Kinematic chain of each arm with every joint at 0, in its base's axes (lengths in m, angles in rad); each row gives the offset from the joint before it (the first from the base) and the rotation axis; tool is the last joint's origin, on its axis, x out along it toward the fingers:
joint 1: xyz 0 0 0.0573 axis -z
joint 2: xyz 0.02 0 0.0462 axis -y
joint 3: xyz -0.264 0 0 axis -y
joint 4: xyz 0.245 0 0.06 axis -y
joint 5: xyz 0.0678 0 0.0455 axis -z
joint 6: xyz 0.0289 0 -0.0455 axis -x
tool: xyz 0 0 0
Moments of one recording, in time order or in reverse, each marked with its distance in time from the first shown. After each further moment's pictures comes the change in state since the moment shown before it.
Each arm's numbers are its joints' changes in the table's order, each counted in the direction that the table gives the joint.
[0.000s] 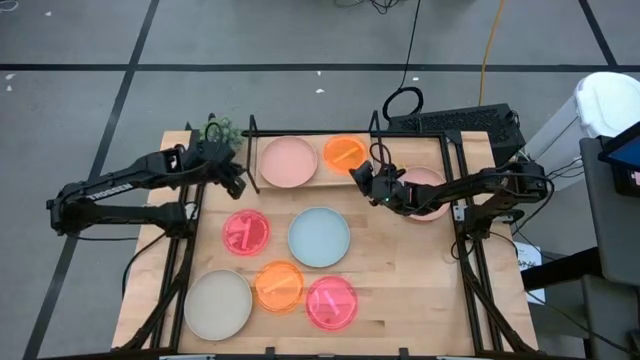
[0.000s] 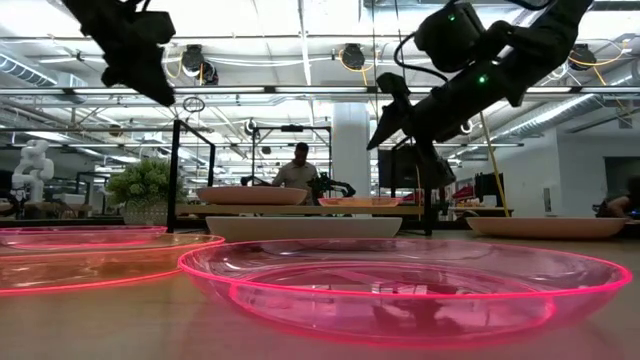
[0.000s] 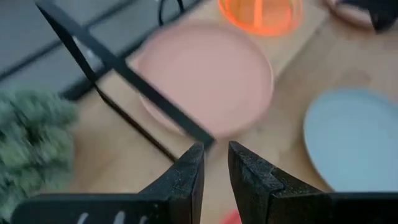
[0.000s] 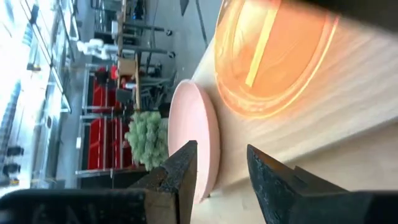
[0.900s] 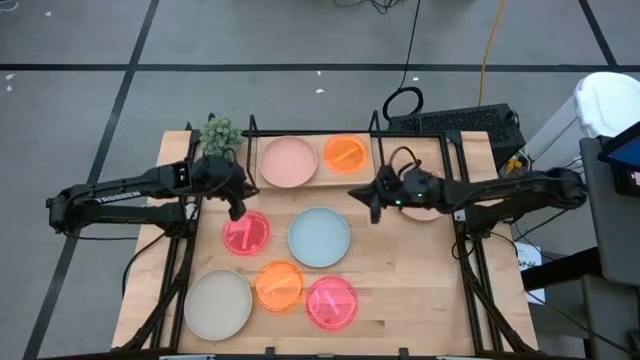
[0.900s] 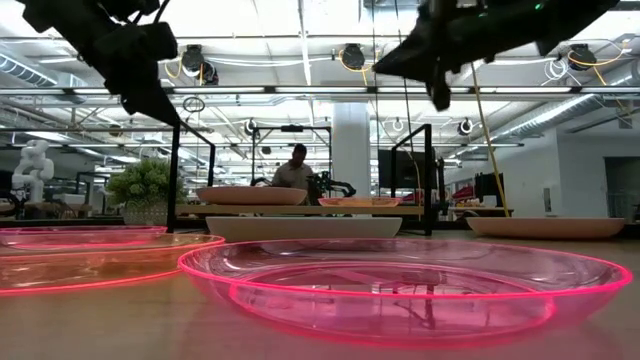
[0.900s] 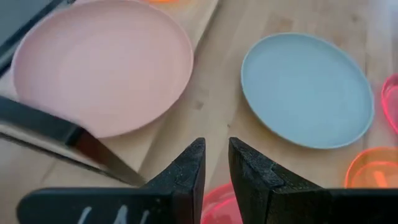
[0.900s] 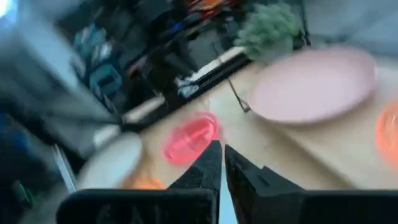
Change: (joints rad) left arm 0.056 0.038 -0.215 0.254 0.228 -0.232; right arm -0.048 0.383 -0.001 -0.163 -0.519 1.240
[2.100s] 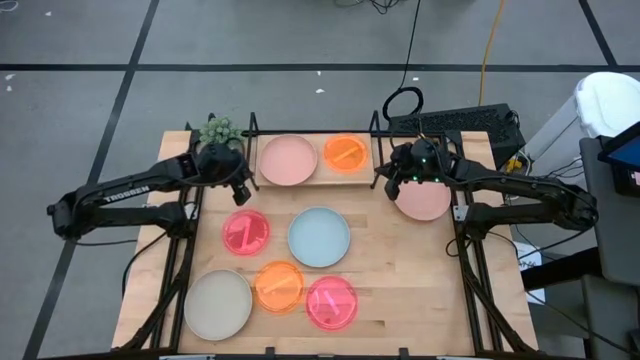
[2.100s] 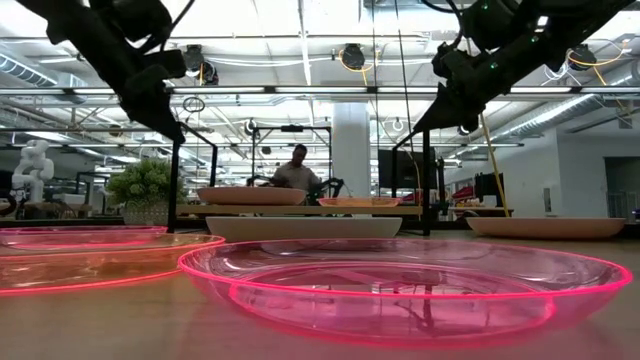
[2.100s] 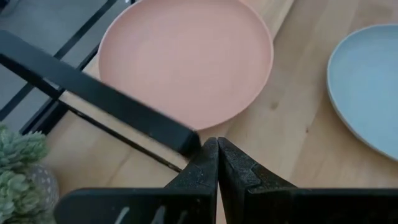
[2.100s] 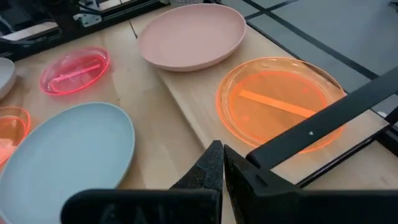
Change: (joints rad) left arm -0.178 -0.086 0.000 0.043 -0.083 -0.113; right arm 0.408 0.116 0.001 -0.422 -0.209 0.361
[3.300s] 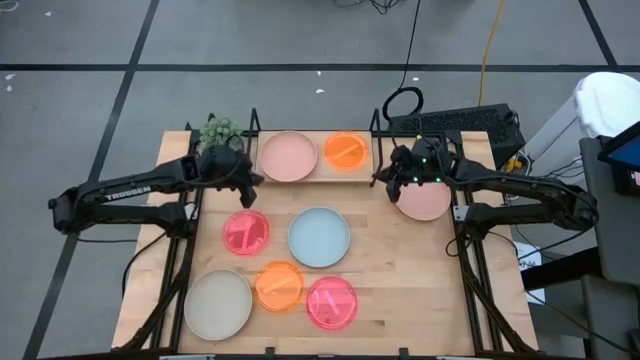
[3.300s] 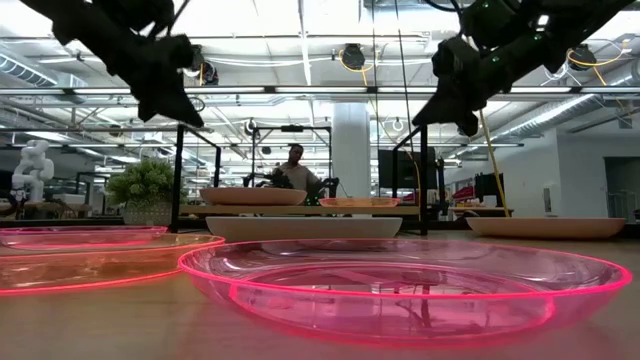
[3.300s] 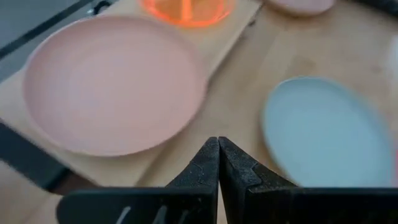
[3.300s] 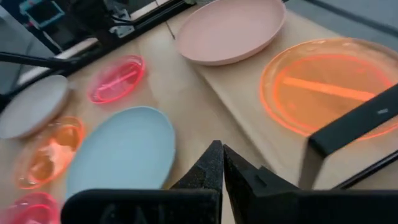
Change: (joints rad) left arm 0.089 -0.002 0.001 0.123 0.105 0.206; right arm -0.016 0.003 0.000 0.006 -0.126 -0.148
